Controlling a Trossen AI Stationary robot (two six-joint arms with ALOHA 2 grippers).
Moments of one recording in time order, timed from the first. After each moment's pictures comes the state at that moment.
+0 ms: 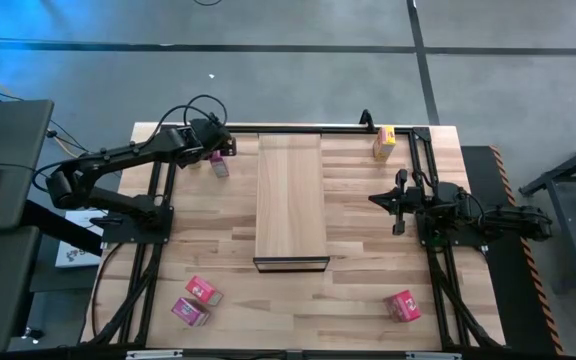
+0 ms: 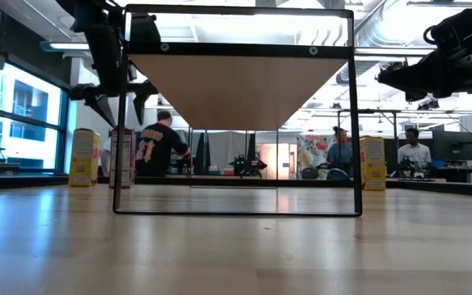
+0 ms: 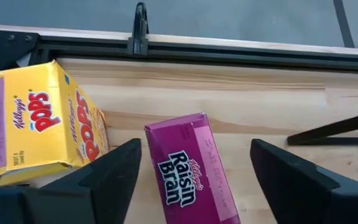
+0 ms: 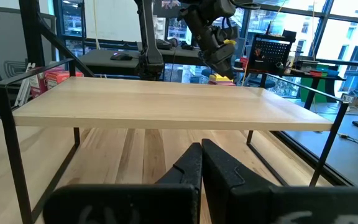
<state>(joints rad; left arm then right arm) 0.57 1.26 0.90 -0.74 -0.52 -0.91 -0.11 0.01 0.01 0.02 0.01 -0.11</state>
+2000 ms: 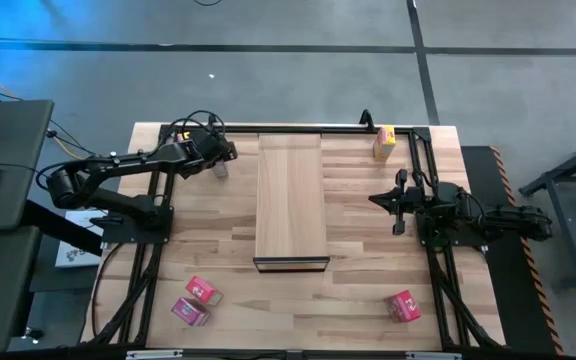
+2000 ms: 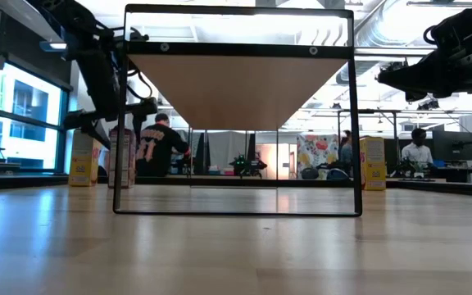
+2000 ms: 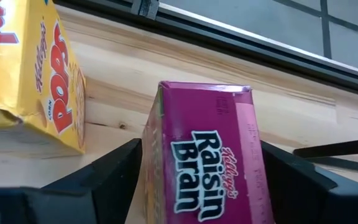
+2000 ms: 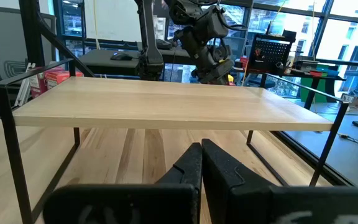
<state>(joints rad) 0.57 1.26 0.69 -0.47 -0.51 -1.11 -0.11 0.01 0.01 0.02 0.01 -0.11</state>
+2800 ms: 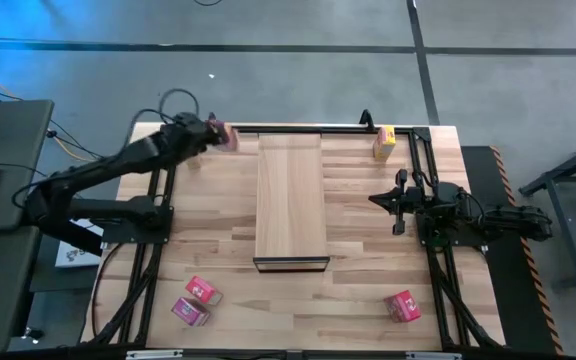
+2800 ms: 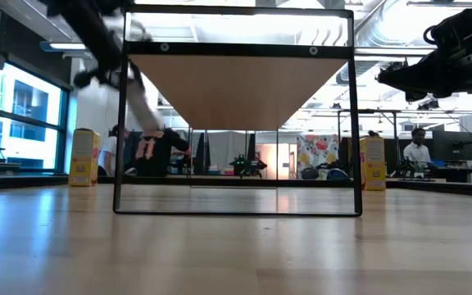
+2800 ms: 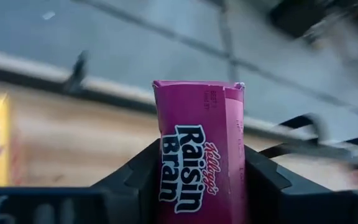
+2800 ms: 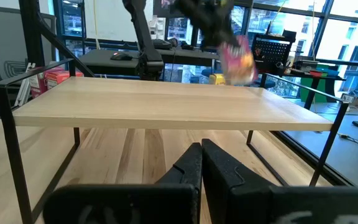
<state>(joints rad) 0.56 0.97 0.84 -0.47 -0.47 -0.94 -0.11 0.01 0.01 0.02 0.01 -0.11</state>
